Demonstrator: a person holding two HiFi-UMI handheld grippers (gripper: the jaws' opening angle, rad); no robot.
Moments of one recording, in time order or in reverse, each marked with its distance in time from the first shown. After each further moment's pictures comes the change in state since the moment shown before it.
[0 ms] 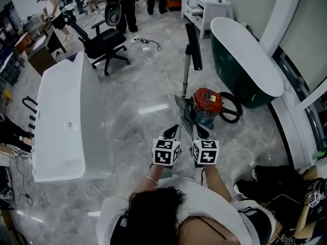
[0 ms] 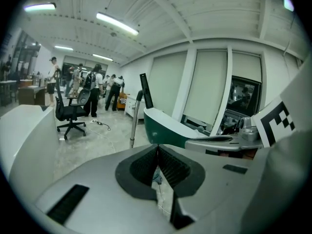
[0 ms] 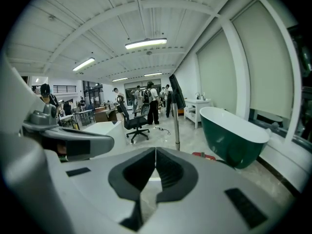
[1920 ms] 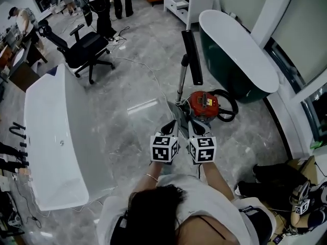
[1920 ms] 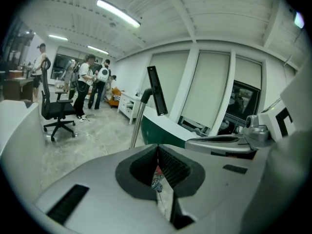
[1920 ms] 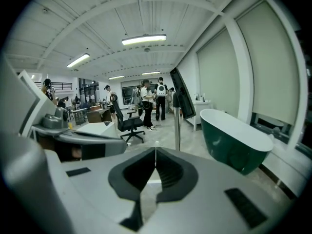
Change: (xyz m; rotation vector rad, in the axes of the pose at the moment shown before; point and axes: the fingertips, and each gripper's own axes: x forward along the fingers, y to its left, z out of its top) left arm 0.120 0.085 0.063 -0.022 0.028 -0.103; right arm 0.130 -0.011 0.068 -0.009 0.005 -0.045
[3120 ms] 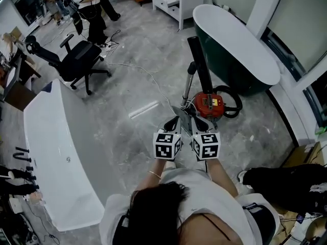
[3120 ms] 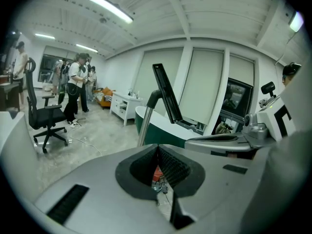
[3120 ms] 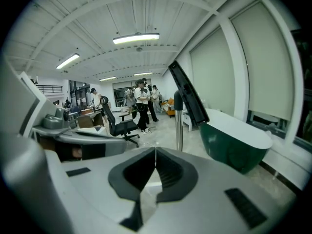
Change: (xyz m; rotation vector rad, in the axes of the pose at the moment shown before) left arm 0.048 0.067 0.047 0.075 0.027 -0.096; right arm 0.079 0.007 0.039 0.058 -0.008 -0.078
